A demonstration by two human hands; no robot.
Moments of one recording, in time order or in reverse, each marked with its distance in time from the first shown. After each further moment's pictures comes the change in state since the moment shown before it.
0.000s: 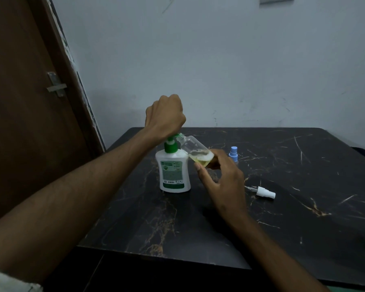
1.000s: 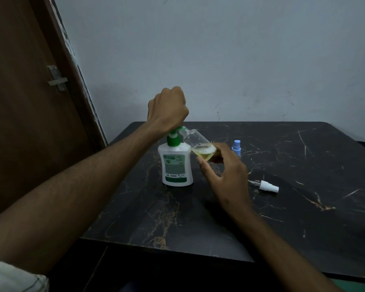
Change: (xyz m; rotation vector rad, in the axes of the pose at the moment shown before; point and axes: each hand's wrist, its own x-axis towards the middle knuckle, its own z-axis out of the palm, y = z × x) left_hand 0.002 -0.003 0.003 0.008 0.021 0.005; right_hand -0.001 -0.003 -0.001 0.017 -0.006 -0.014
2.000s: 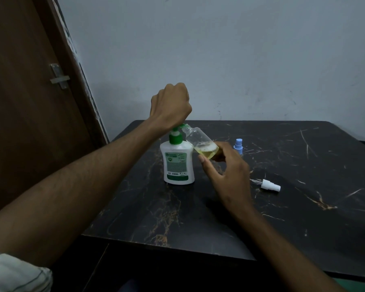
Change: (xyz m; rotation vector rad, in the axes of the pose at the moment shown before) left_hand -0.001 0.006 -0.004 0.001 -0.014 0.013; right_hand 0.000 0.001 0.000 -0.007 -0.012 0.015
